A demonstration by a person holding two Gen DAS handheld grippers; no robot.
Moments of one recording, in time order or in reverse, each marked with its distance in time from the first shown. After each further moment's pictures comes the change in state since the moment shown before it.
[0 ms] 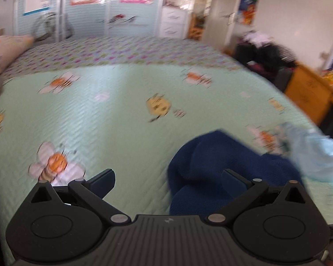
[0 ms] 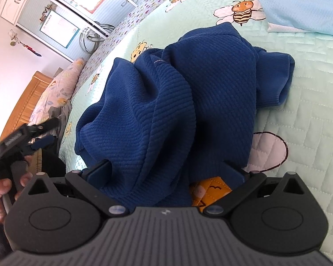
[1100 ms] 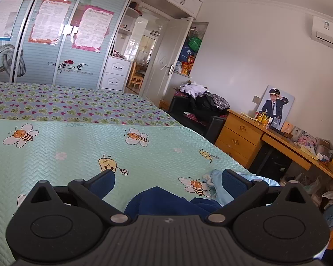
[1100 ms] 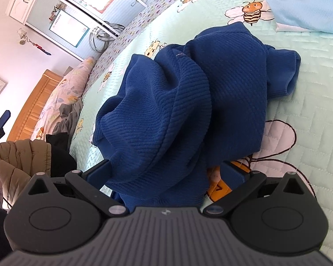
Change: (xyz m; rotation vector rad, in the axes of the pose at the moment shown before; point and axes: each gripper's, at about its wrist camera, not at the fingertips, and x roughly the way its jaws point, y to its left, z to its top) left arm -0.133 0.015 0.018 0.008 -0.261 -0.306; right arm -0.016 0.011 -0.013 -0.009 0.001 0.050
